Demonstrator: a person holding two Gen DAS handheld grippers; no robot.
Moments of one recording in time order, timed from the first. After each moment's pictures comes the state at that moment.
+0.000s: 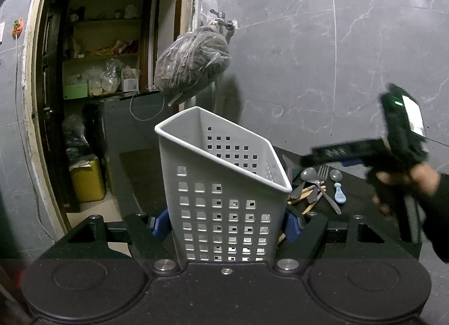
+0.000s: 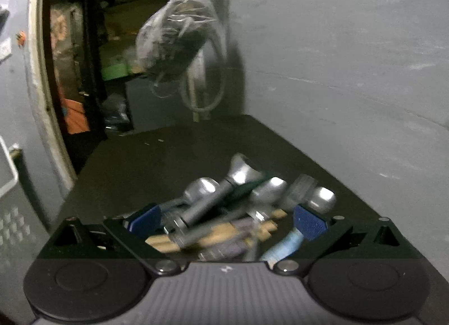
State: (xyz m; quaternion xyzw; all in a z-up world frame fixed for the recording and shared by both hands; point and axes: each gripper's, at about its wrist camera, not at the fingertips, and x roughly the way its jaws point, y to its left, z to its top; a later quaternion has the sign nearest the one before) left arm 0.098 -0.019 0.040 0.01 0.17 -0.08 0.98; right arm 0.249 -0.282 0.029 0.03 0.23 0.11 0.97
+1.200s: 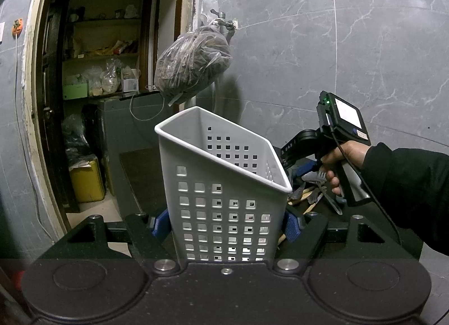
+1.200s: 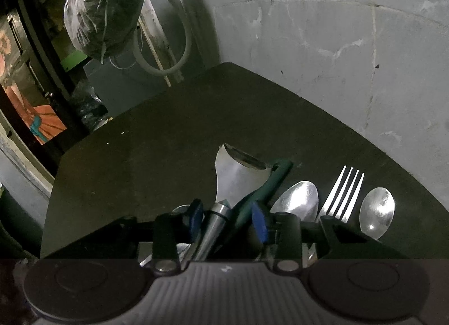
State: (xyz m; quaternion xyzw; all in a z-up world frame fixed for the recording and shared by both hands) left arm 0.099 -0.017 0.039 0.01 0.17 -0.09 0.98; right arm 0.394 -0.279 0.000 0.14 0.38 0.07 0.91
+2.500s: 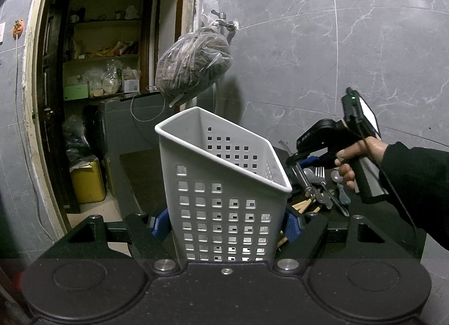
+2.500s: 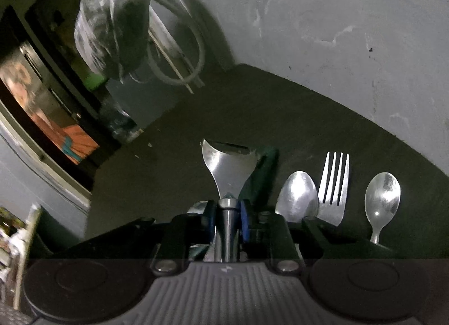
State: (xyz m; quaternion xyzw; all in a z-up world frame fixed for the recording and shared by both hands) left arm 0.099 -0.017 0.039 0.01 0.16 -0.09 0.98; right arm 0.387 -0.311 0.003 0.23 0.36 0.14 0.90
